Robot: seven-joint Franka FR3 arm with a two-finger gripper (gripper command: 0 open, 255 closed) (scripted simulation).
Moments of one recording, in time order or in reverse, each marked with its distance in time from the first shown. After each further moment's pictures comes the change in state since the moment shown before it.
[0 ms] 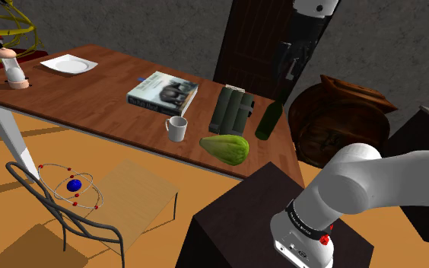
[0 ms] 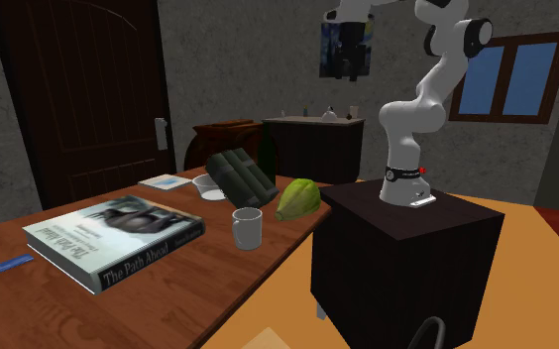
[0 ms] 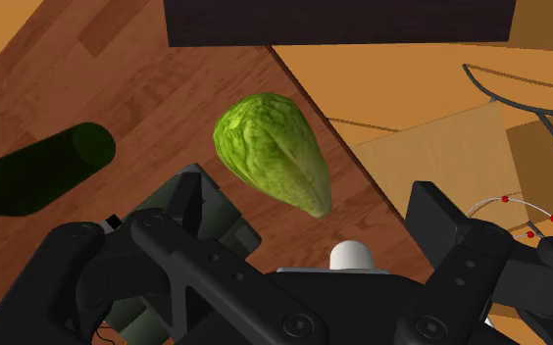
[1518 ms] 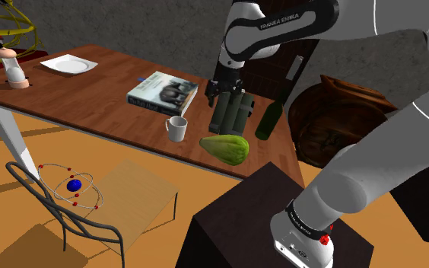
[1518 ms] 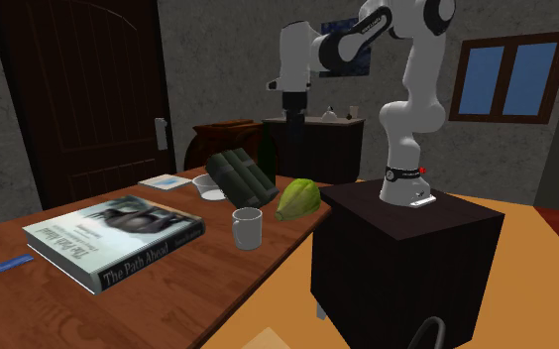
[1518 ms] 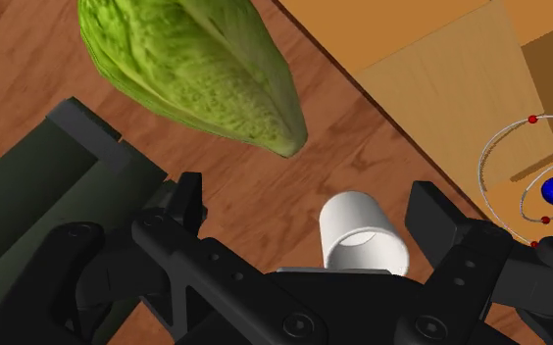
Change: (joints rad) arm -0.025 0.630 -0.020 -0.009 0.081 0.633 0.130
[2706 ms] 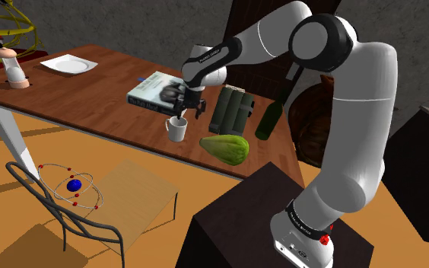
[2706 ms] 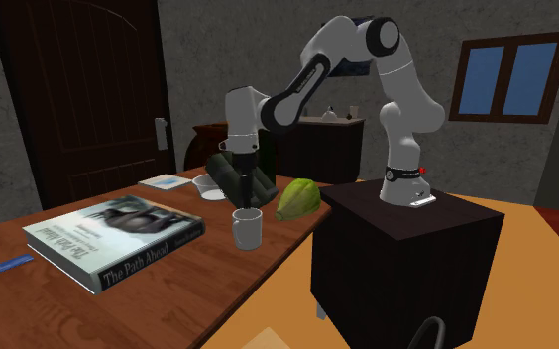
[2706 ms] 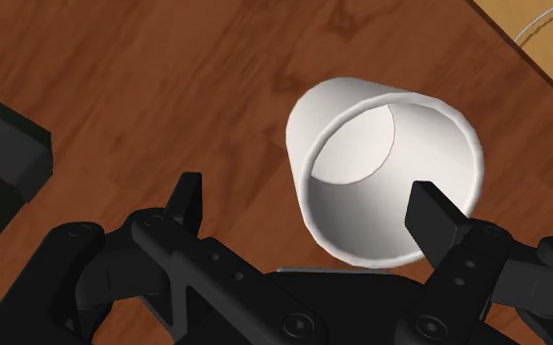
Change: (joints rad) arm -0.015 0.693 0.005 0.455 0.102 0.240 0.035
